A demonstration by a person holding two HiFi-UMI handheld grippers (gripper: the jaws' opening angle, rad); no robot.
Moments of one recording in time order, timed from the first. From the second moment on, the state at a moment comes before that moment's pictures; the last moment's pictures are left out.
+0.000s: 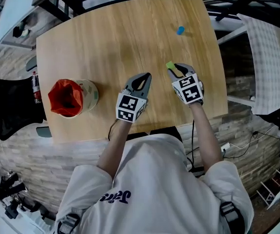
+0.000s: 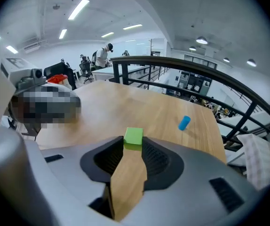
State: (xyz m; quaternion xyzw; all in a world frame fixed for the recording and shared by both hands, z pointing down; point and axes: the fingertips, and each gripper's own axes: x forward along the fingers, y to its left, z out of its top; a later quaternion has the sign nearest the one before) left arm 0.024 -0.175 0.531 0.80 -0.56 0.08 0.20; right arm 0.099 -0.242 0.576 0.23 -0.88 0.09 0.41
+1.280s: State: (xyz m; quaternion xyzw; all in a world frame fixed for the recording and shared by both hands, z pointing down) left arm -0.225 0.081 0.469 0.60 -0.78 0.00 0.17; right arm -0.240 0.026 0.456 -0.15 -0.93 -0.05 0.33
